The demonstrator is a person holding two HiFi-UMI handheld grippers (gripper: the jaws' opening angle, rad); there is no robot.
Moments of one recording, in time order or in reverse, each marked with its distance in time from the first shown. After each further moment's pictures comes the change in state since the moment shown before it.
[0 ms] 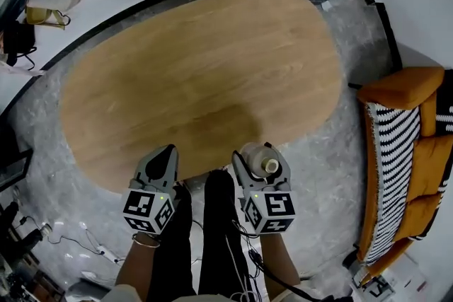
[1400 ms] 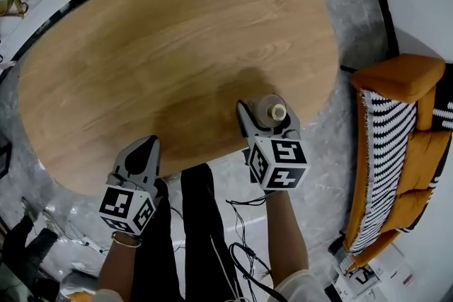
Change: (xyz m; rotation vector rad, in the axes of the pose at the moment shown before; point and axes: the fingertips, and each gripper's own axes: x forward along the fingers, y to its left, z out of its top) left arm 0.071 -0.026 -0.040 -0.015 0.070 -0.049; right arm 0.085 -0.125 0.011 -0.068 0.089 -0.078
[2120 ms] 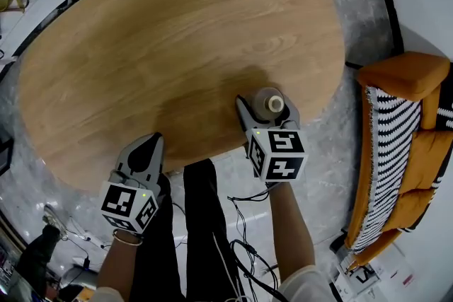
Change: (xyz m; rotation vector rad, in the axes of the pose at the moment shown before) left arm 0.000 -0.005 -0.007 0.009 0.010 -0.012; right arm 0.014 0.007 -0.015 -0.057 0.066 0.023
